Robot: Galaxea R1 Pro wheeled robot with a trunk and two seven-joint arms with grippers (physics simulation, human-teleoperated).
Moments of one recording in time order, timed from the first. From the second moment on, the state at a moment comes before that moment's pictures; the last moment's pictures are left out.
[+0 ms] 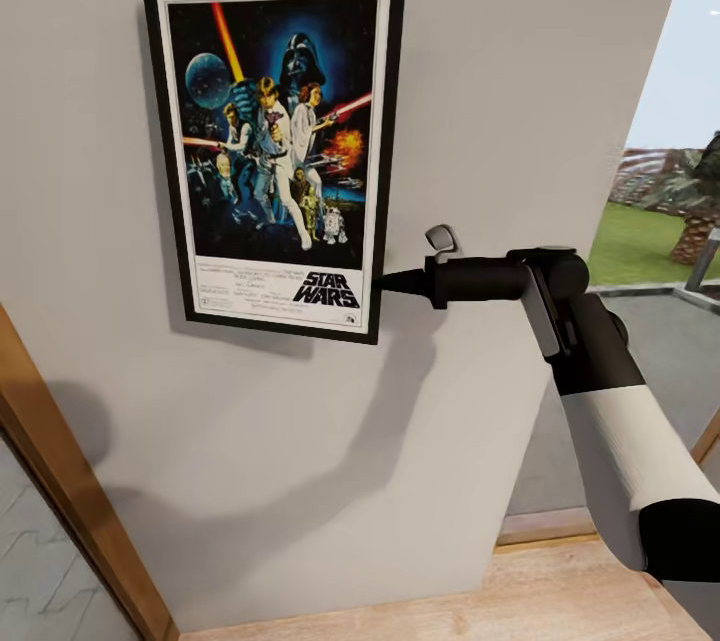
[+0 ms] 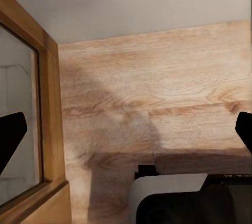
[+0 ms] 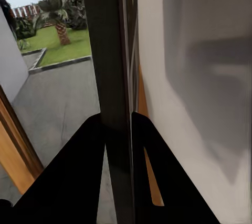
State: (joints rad) left arm 0.04 0.07 0.09 -0.64 -0.05 -0.06 -0.06; right arm -1.09 -0.10 0.14 -1.26 -0.19 0.87 1.37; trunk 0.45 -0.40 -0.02
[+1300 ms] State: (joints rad) left arm 0.04 0.07 0.09 -0.64 -0.05 -0.06 -0.06; right arm -1.09 -0.10 0.15 -1.24 -0.19 0.87 1.43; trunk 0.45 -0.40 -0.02
